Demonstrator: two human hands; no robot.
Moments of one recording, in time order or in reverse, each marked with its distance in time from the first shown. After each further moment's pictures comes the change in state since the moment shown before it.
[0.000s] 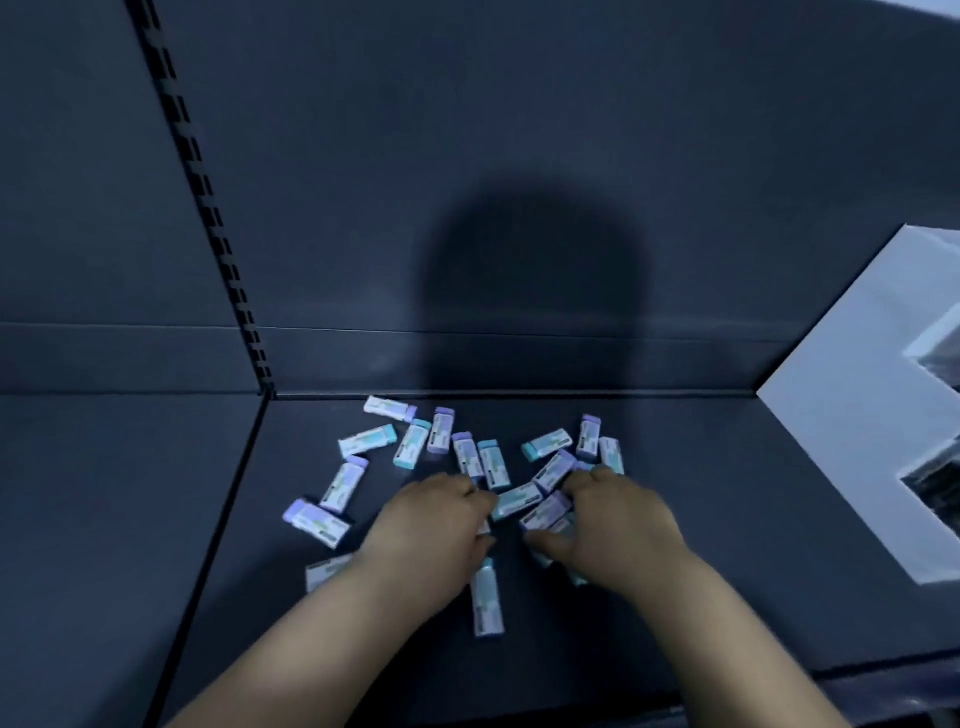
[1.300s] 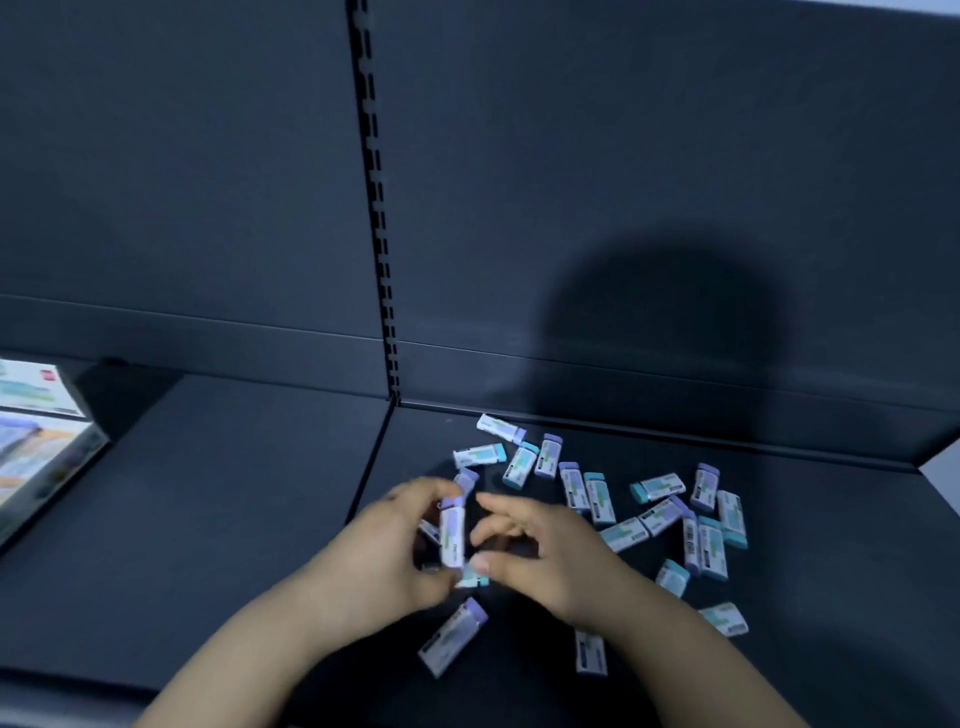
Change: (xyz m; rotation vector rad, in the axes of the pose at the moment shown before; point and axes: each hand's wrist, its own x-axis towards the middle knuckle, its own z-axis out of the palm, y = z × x) left_hand -0.084 -0.080 -0.024 -0.512 0.206 -0.240; right_hand 0.004 -0.105 0.003 0.823 -0.198 -0.598
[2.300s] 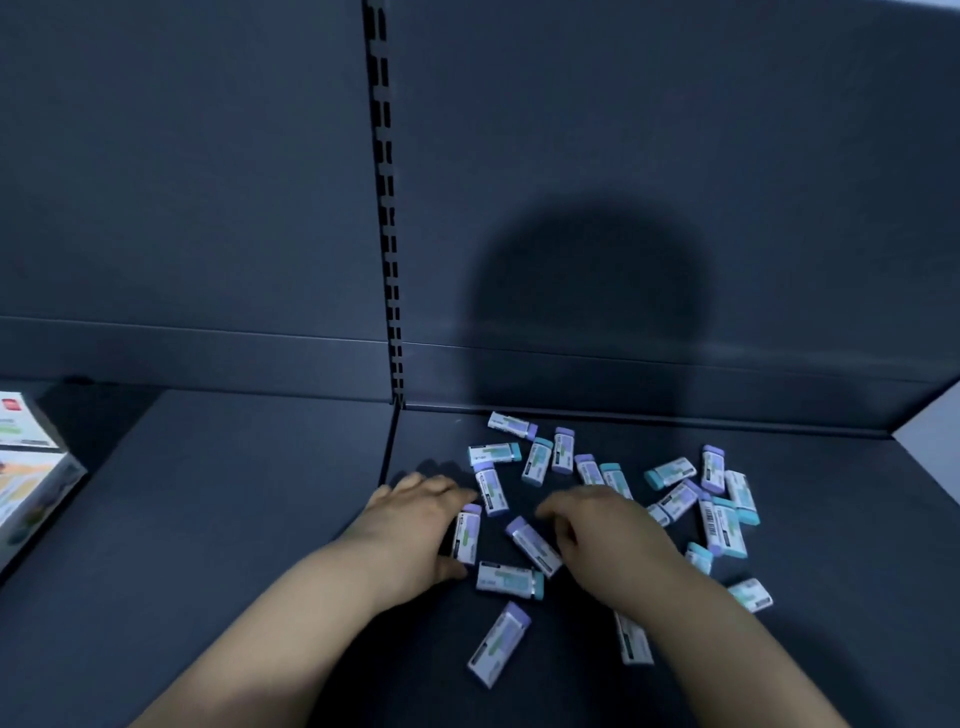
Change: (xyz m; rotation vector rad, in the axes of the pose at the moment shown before) left_hand 0.038 -0.035 -0.007 0.472 -0.333 0.061; right_hand 0.008 -0.003 -0.003 -0.738 0.062 0.271
